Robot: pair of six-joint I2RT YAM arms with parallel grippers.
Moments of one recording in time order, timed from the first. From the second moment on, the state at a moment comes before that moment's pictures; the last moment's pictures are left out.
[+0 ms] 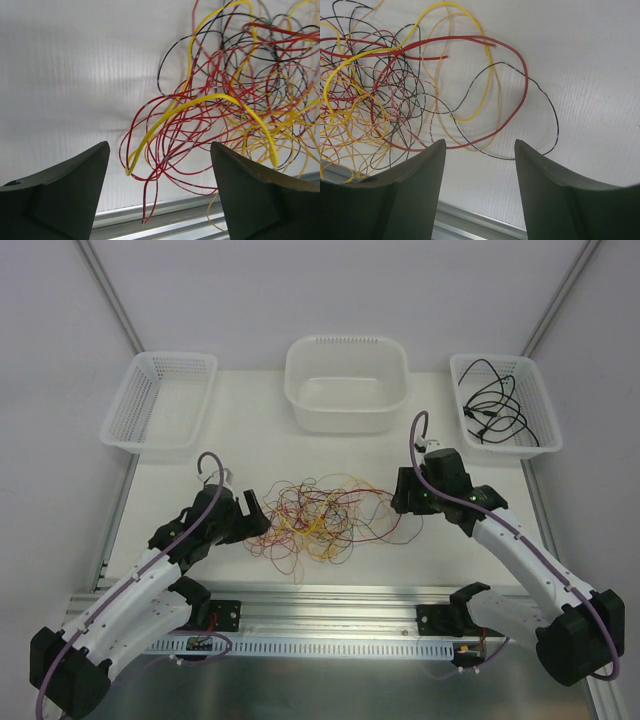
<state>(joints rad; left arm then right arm) -0.51 0.77 0.49 -0.57 -0.08 -0.72 0.45 1.04 0.79 -0.60 -0.02 0.37</state>
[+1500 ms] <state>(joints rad) -0.92 1.08 0.77 -0.68 -0.51 -1.20 0.56 0.79 0.82 -0.64 -0.07 0.30</state>
